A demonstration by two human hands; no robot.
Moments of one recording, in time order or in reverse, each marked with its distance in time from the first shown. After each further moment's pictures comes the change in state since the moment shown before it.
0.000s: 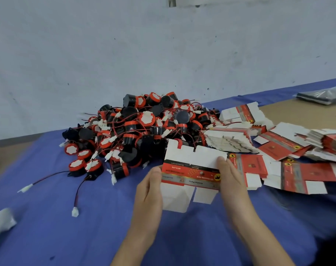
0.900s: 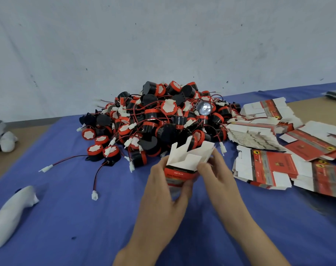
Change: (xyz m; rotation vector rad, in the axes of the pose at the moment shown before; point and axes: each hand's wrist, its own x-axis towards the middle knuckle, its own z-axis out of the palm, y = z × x) left_hand -0.011 -0.029 -0.039 0.418 0.030 0.245; right_hand -0.005 0.038 0.051 -0.083 -0.360 -0.268
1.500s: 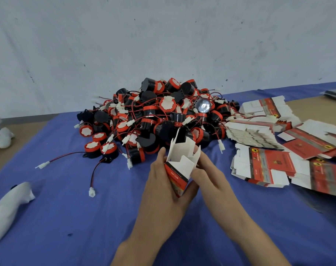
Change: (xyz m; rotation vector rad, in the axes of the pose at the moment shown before) left_hand 0.007 0.003 0.005 -0.008 -0.080 -0.040; right_hand -0.010 -0.005 -0.001 -0.046 -0.283 -0.012
